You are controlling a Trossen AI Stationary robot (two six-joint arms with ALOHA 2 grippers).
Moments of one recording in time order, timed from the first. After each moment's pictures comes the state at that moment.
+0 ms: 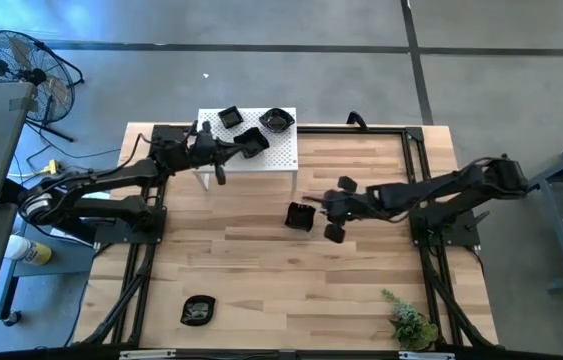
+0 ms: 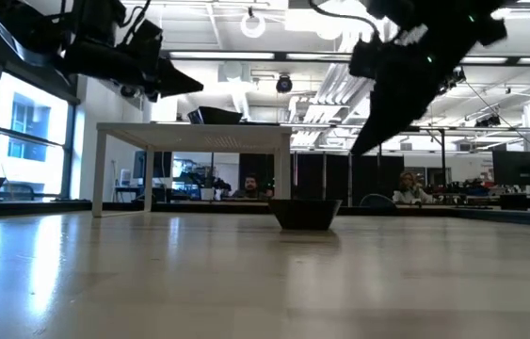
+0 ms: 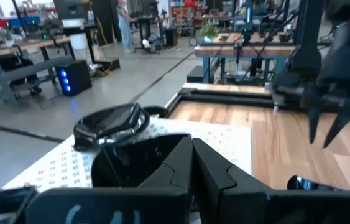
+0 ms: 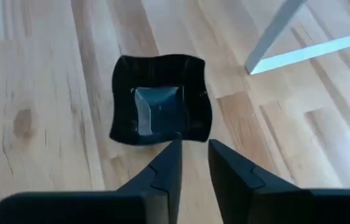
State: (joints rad) left arm 0.60 1.02 0.46 0.53 0.26 0.10; right arm 0.05 1.38 0.76 -0.25 0.26 0.27
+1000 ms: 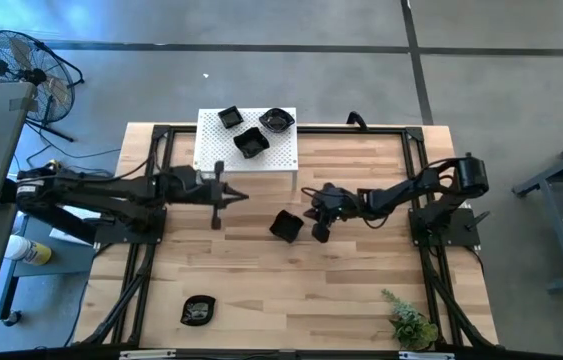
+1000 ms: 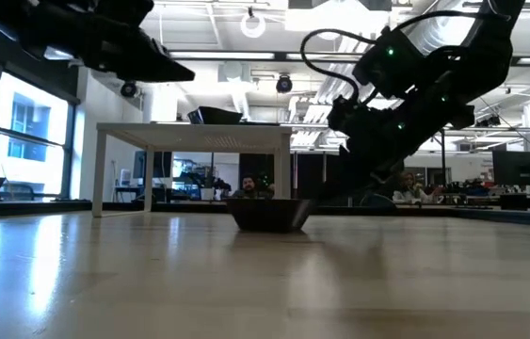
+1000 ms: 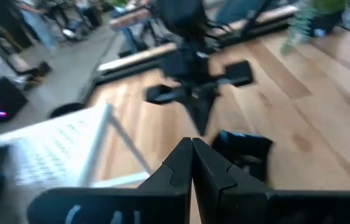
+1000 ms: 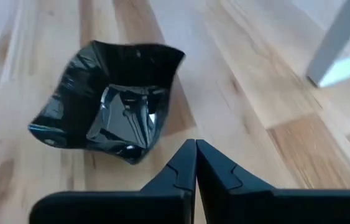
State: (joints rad) left arm 0.09 0.92 0.46 0.23 0.02 0.33; right arm -0.06 1.69 0.58 0.47 0.05 0.28
